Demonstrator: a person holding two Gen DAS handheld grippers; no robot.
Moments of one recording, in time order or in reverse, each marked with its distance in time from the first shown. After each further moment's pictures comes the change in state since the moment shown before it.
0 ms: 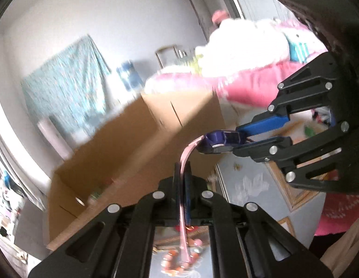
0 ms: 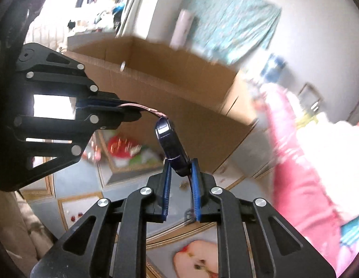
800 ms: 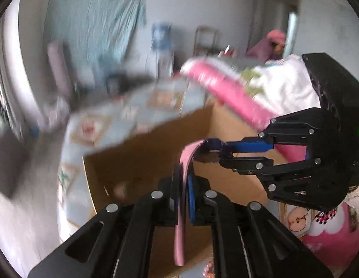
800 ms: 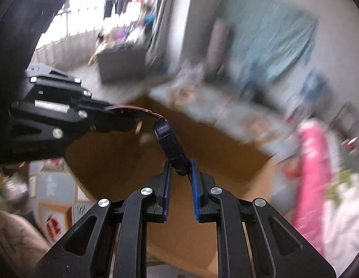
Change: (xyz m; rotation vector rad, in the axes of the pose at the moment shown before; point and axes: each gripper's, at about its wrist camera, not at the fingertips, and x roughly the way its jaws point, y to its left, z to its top) left arm 0.038 0.198 0.043 -0.488 0.269 -0.141; right arm 0.099 -0.013 0.135 -0.048 0.159 0.433
